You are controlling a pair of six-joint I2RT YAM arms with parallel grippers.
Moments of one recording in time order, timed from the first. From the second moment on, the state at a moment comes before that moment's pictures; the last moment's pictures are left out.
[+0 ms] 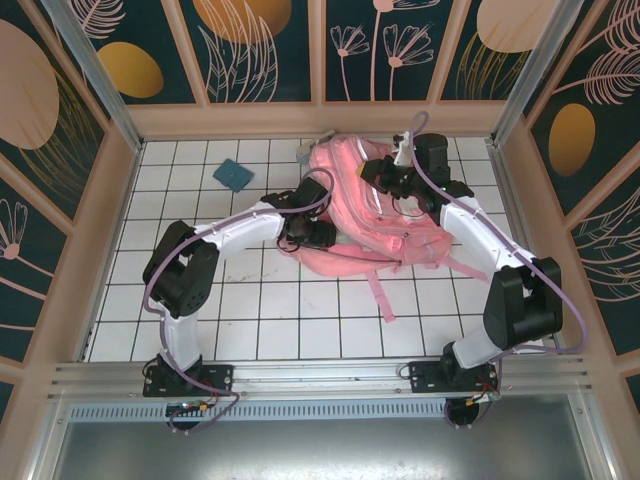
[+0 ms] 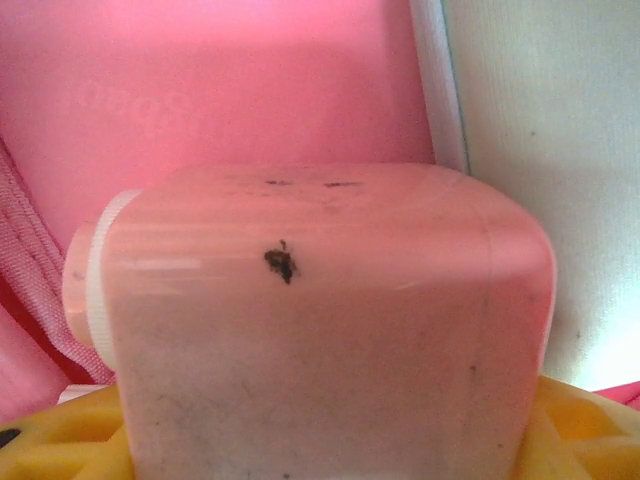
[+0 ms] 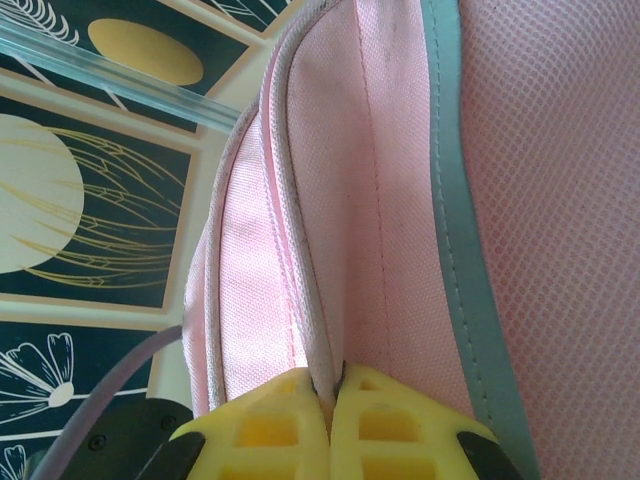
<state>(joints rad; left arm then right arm) -0.70 1.93 1.40 -0.61 0.07 -0.57 0.30 1.52 1.19 -0.15 -0.60 0.78</state>
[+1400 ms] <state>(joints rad) -0.54 1.82 1.57 -0.71 -0.01 -0.52 0.28 1.50 1.19 -0.16 -0.60 0.77</state>
